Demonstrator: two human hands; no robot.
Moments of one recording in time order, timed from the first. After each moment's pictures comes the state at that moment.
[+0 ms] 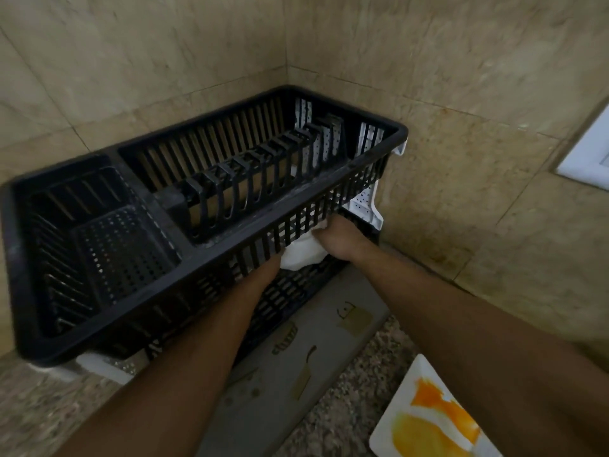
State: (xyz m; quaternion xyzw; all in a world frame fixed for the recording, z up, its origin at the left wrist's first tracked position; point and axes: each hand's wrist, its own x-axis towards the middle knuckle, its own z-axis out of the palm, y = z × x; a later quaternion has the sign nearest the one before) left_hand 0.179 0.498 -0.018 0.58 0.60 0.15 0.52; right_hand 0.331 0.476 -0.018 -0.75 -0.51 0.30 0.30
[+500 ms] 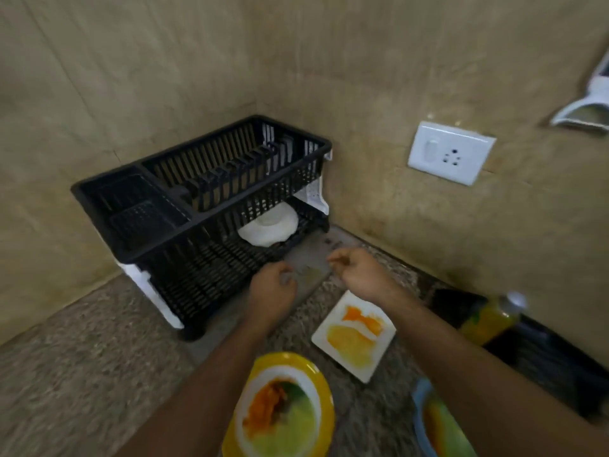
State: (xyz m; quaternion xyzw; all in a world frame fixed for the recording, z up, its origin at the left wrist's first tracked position) left_hand 0.139 0.298 0.032 0.79 0.49 0.17 0.33; right_hand 0.314 0.223 0.044 -0.76 -0.48 0.30 0.32
